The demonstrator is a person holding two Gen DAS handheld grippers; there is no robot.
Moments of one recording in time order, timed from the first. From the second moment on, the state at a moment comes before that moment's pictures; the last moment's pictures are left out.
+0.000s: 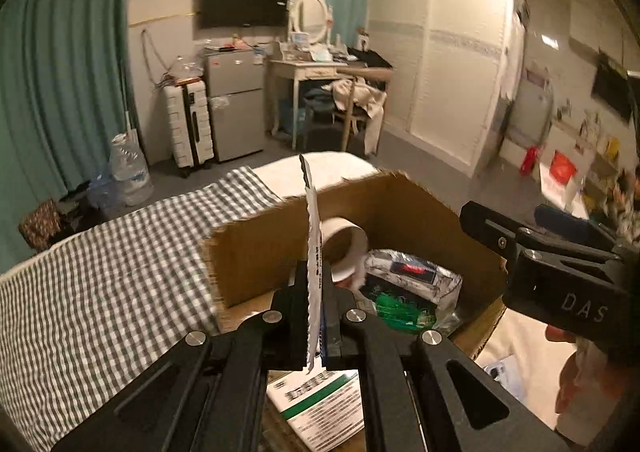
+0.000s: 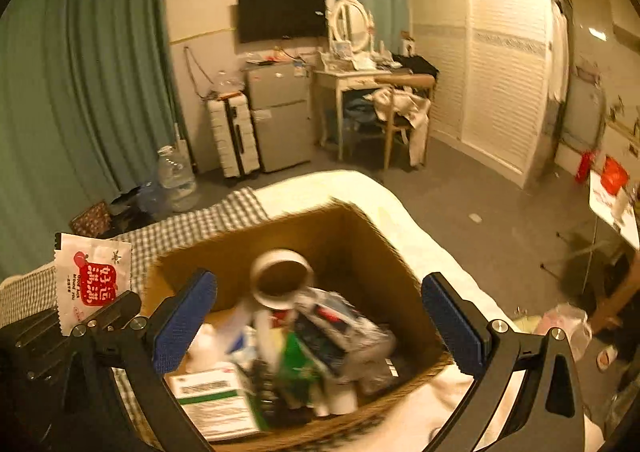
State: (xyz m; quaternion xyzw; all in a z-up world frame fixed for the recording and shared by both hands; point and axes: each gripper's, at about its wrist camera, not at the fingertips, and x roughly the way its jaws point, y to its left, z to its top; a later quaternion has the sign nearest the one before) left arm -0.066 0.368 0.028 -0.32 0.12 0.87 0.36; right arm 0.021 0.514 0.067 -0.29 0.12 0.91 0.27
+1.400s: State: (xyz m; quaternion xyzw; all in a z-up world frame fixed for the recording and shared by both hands) left arm -0.021 0.115 0.016 -0.31 0.00 0.95 0.03; right arm 0.020 0.346 0.028 -0.30 0.03 0.95 0.05
